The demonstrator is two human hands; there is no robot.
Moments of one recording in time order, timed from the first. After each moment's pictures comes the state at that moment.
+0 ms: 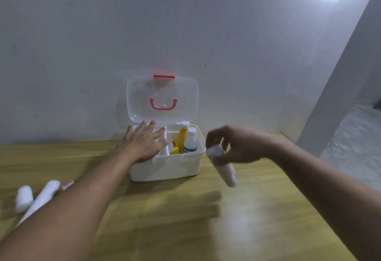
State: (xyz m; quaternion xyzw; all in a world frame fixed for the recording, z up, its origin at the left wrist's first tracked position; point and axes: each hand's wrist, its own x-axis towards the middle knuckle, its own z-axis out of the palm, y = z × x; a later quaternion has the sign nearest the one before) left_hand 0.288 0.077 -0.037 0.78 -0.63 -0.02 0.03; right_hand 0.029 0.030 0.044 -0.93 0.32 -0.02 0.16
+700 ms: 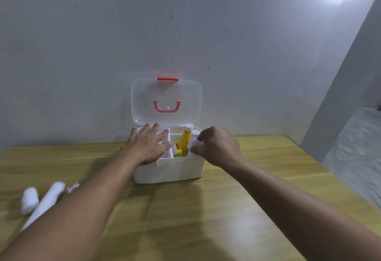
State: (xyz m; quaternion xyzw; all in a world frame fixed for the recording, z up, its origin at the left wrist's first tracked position) left_hand 0.288 0.077 -0.037 0.78 -0.62 -0.02 0.04; right_hand 0.092 0.031 -0.003 -0.83 0.50 -0.22 0.10
